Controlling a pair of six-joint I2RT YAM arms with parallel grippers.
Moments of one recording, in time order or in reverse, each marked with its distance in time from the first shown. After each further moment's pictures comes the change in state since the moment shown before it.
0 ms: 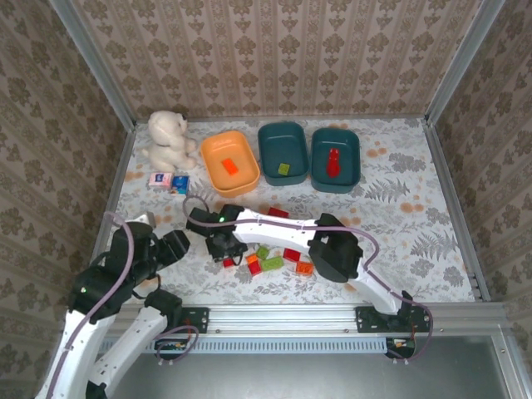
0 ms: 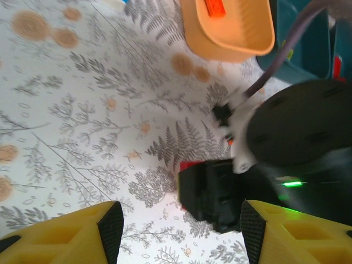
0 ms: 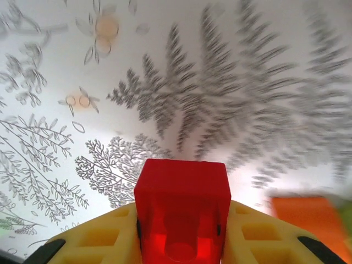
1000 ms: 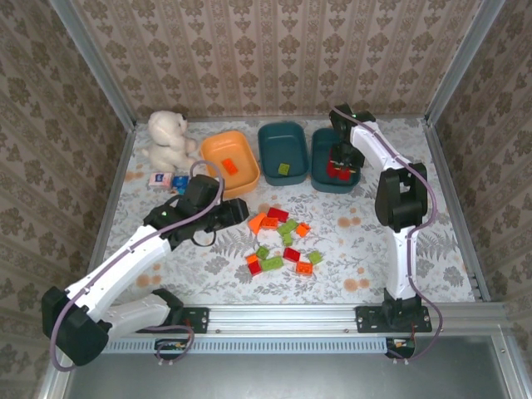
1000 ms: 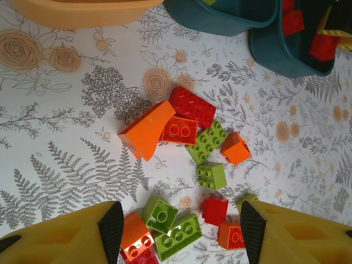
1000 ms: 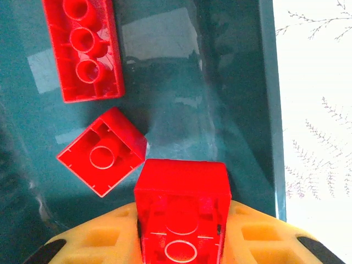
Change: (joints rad) left arm -0.192 0.600 0.003 0.560 0.146 -0.003; right arm -0.941 -0.061 -0.027 -0.121 0.118 -0.301
